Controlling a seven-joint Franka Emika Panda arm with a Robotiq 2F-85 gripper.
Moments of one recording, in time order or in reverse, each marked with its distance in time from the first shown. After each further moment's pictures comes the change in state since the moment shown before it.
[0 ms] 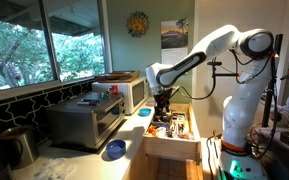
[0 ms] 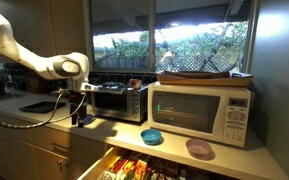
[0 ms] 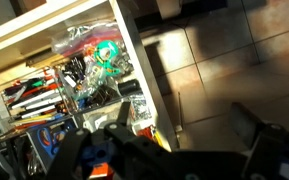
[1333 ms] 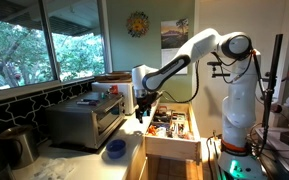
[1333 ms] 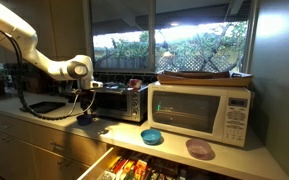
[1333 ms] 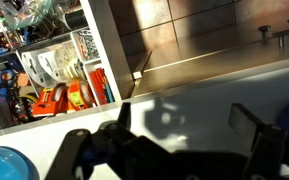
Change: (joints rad) arm 0.088 0.241 0.028 0.207 0.006 0.191 0.038
